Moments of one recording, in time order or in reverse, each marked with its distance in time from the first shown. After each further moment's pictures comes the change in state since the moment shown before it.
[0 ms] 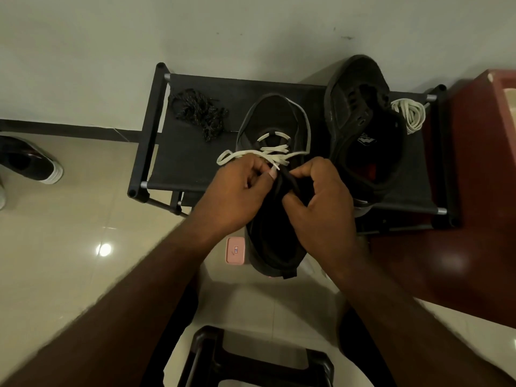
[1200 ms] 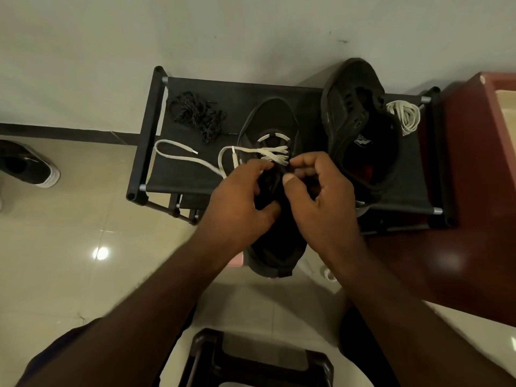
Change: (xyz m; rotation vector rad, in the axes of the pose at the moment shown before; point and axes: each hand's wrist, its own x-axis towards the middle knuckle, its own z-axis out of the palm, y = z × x) left_hand -0.018 0.000 0.009 0.165 0.073 0.110; right_hand 0.007 -0.012 -0.003 0.168 0.030 0.077
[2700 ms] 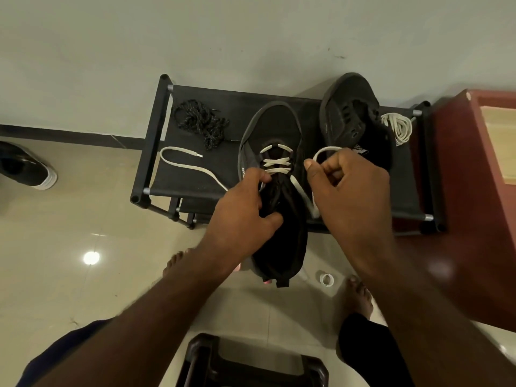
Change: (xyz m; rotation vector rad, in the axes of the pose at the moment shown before) left_hand -0.003 -0.001 0.003 -0.041 -0.076 -0.119; right_hand 0.014 -0.021 -0.032 -0.316 0.086 -0.008
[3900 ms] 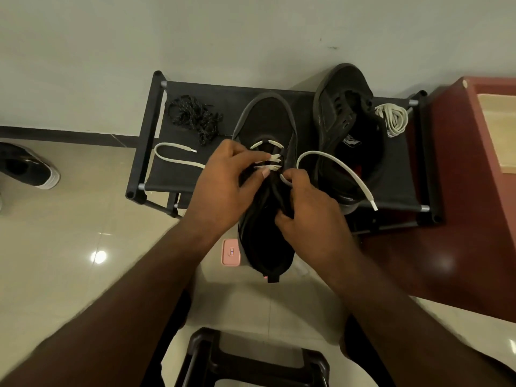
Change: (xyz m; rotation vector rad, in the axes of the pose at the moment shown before) left_hand 0.018 0.002 -0.015 0.069 0.193 0.230; right_hand -0.029 0.007 0.017 -0.170 -0.446 0.015
